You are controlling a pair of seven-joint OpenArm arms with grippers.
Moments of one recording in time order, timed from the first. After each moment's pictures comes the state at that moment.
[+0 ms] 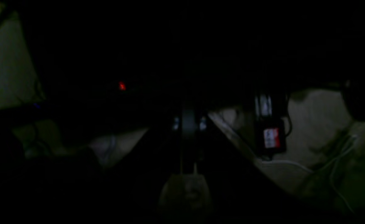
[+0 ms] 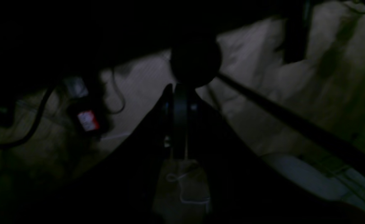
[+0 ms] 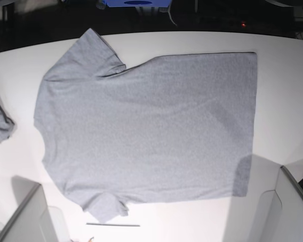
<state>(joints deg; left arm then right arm) 50.0 -11.8 1.0 59.6 0.6 0.5 -18.5 -40.9 1.8 21.2 52.3 -1.9 0.4 4.8</state>
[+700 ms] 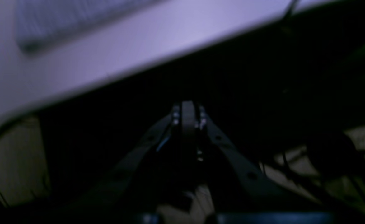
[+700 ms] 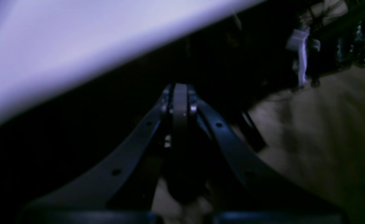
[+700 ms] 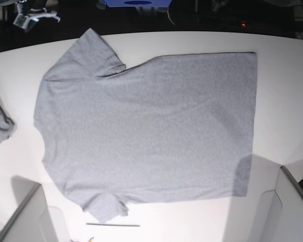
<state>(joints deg) 69.8 -15.4 0.7 103.3 0.5 0.5 -17.9 -46.0 -6.3 32.8 95.2 7.6 0.3 3.8</state>
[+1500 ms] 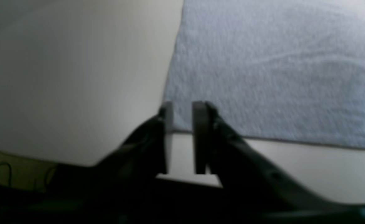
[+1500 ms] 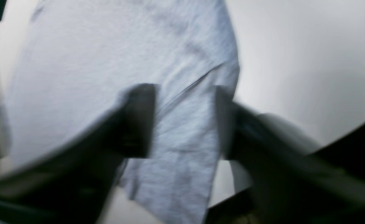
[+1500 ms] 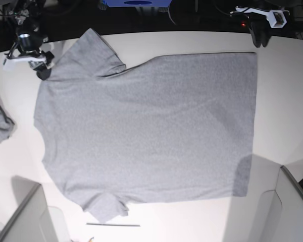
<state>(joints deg) 63.3 -14.7 -15.0 108.4 -27.4 0.7 -17.2 -33.8 -0.2 33.7 112.5 50.8 -0.2 -39.8</state>
